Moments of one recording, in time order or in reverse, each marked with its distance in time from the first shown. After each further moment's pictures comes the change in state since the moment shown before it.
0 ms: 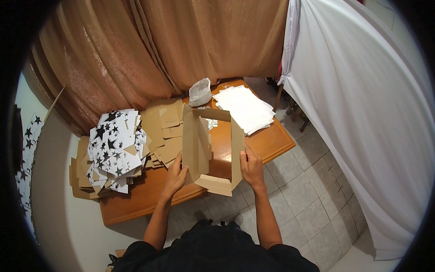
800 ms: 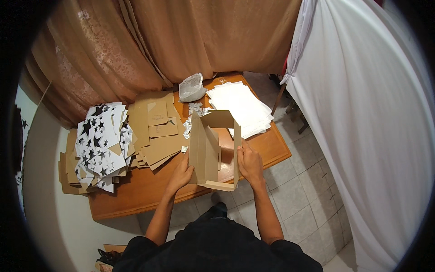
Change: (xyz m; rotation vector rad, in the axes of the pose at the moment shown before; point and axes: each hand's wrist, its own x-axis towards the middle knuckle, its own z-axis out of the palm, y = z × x) left_hand 0.083 -0.039 0.092 -0.030 -0.117 -0.161; right_hand 0.099 0.052 -0.019 -0.261 -0.206 0.091
